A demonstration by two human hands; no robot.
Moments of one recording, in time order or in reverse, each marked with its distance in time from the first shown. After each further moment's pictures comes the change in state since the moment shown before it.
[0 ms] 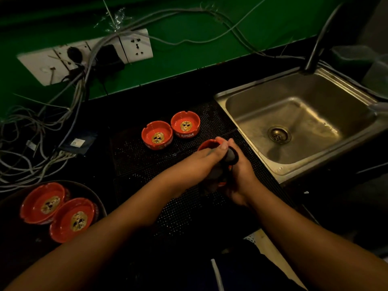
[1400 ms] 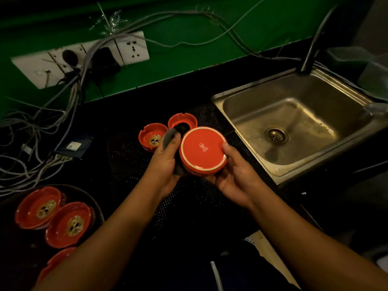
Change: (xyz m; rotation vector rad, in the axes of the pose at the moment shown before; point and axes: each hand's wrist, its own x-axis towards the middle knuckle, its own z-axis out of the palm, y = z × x) left_hand 0.026 -0.046 -0.032 -0.746 0.457 0.146; right_hand -0.009 -0.011 0.006 0.129 -0.050 0.106
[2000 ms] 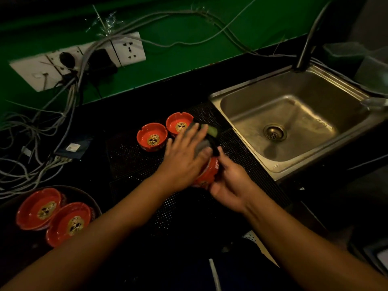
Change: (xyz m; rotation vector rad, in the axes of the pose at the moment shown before) left_hand -0.002 -0.006 0.011 1.436 -0.271 0.499; right_hand 0.001 0.018 -0.007 0.046 -0.079 0.044
